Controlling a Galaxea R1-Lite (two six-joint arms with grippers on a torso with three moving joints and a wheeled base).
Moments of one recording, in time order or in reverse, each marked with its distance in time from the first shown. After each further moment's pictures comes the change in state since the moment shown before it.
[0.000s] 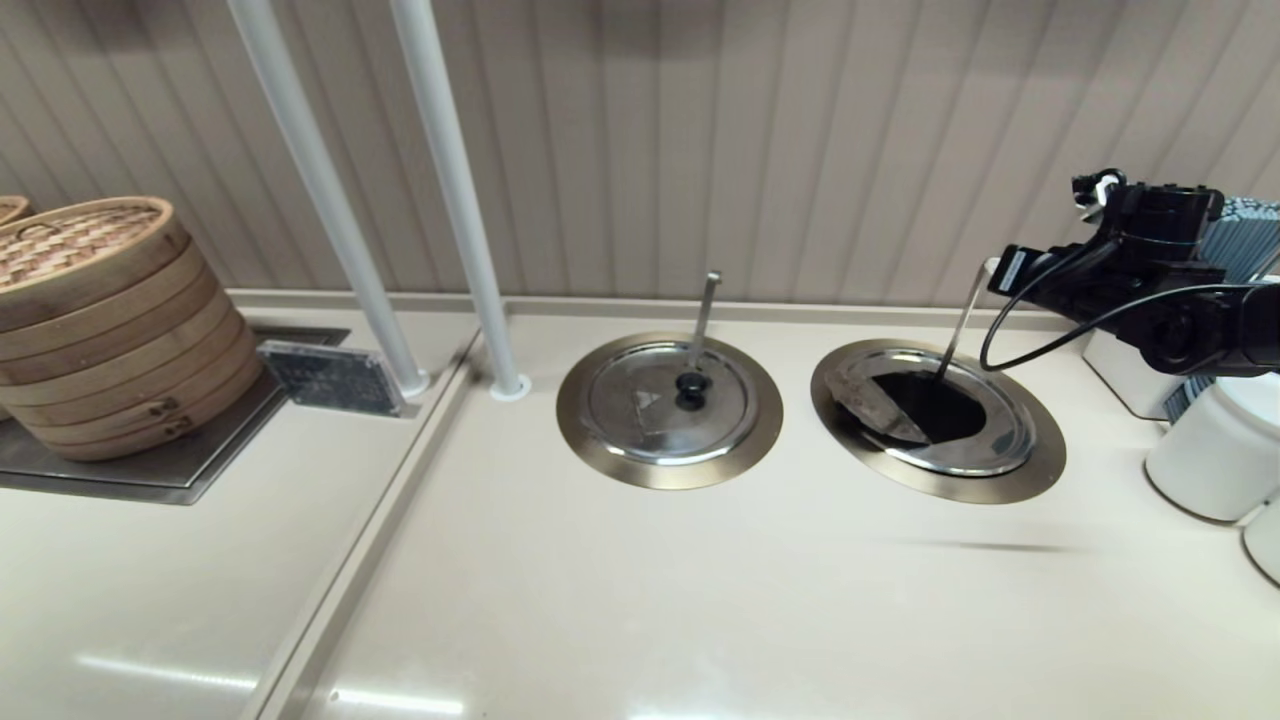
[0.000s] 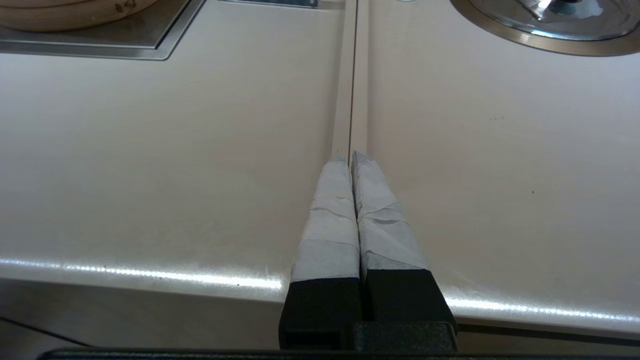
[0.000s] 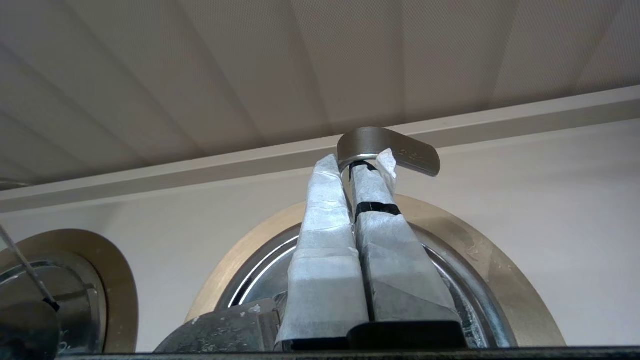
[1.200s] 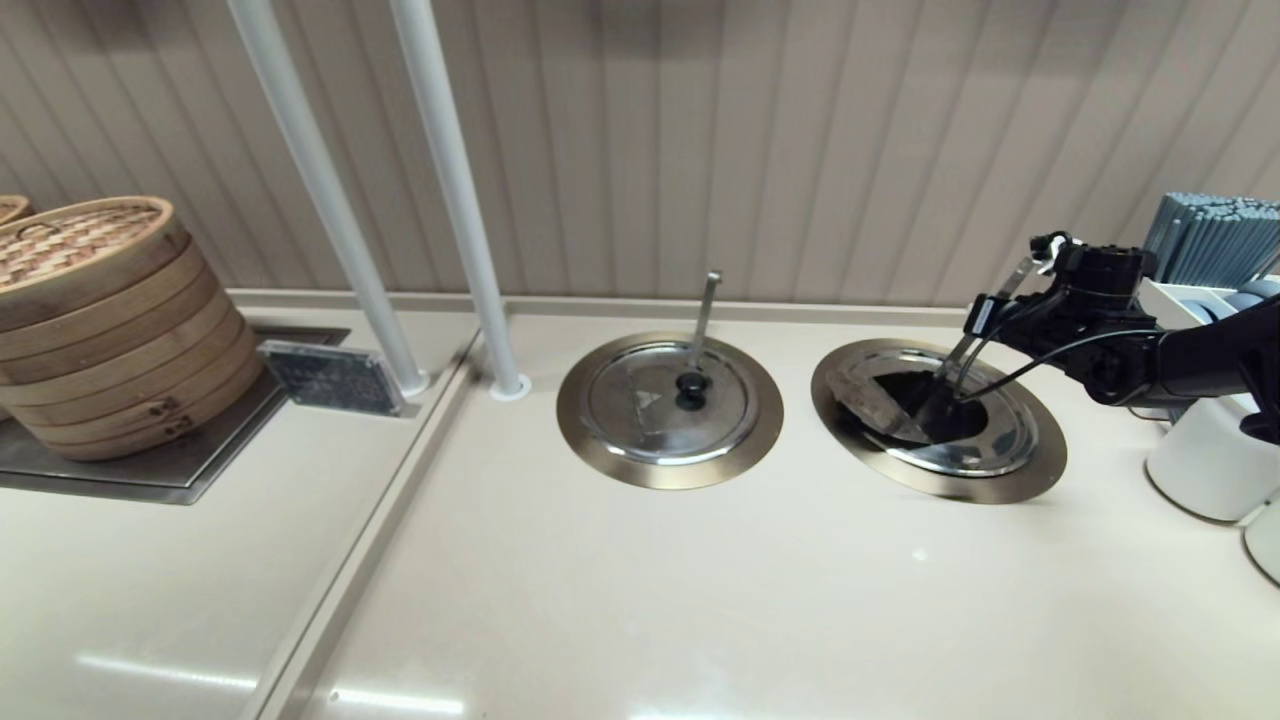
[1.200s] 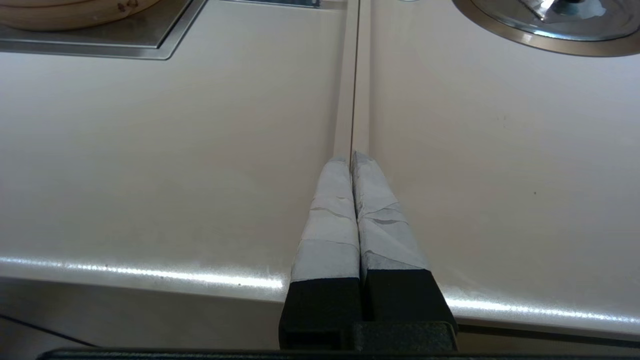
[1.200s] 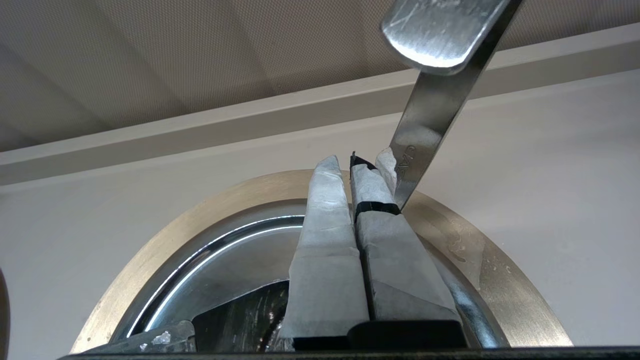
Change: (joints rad) left arm 0.000 0.000 0.000 0.000 0.000 0.000; right arm -0.024 0.214 -0.118 -0.030 -0.025 -0.027
